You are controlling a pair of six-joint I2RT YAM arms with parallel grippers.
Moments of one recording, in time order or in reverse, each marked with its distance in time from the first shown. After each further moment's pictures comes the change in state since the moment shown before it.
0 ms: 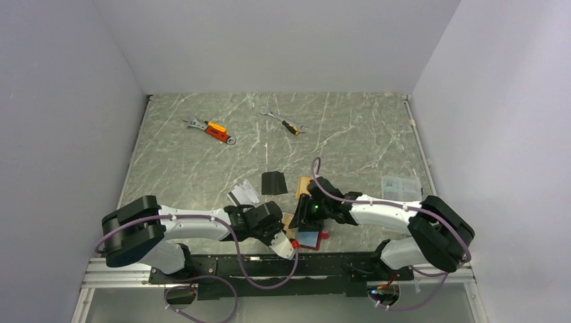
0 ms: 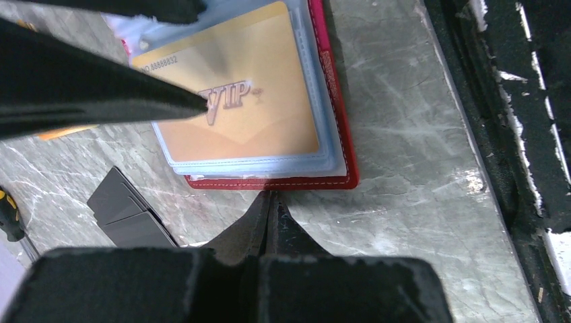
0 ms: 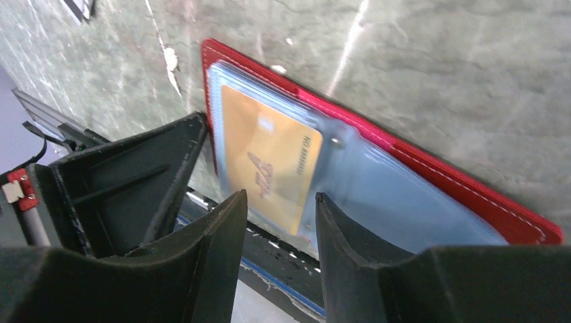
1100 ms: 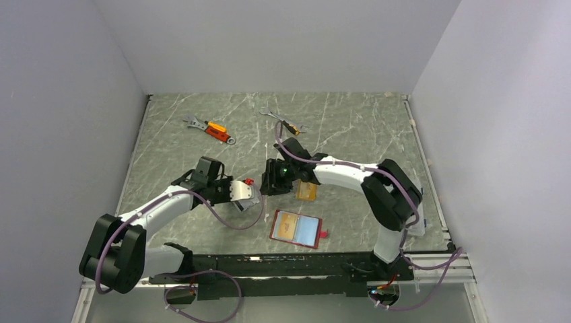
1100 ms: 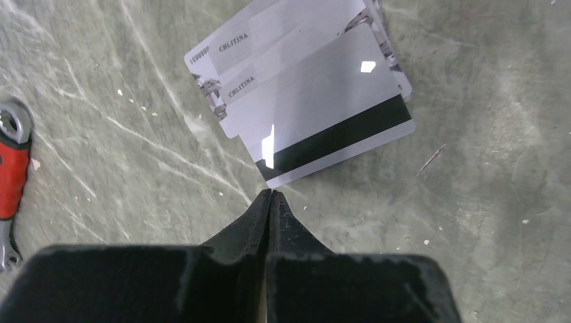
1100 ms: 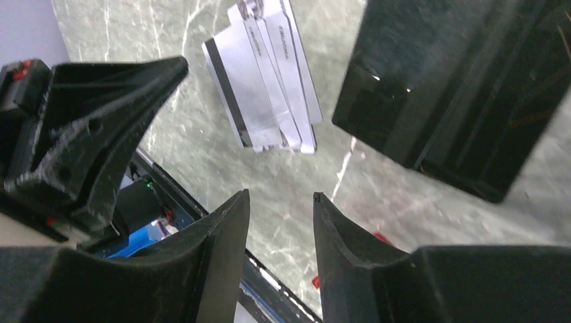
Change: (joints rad) left arm 0.807 -0.188 -0.026 -0.178 0.254 0.085; right arm -0.070 0.455 0.594 -0.050 -0.128 -0.266
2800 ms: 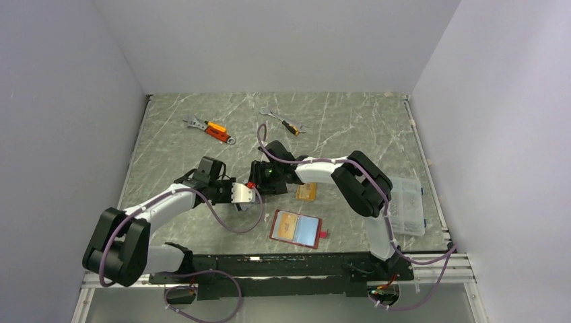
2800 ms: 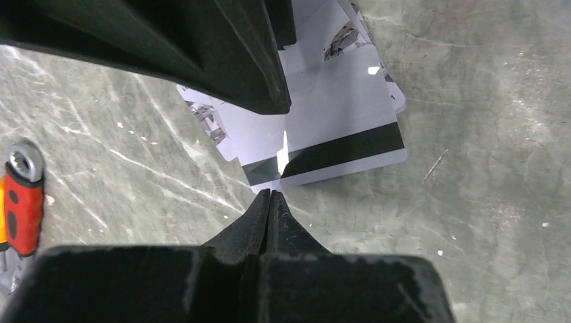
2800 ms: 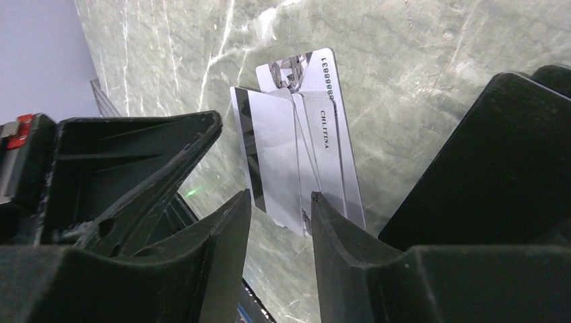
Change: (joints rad) left arm 0.000 0.027 -0.004 0.023 0.053 0.105; right arm 0.043 0.275 0.142 0.207 -0.101 0.050
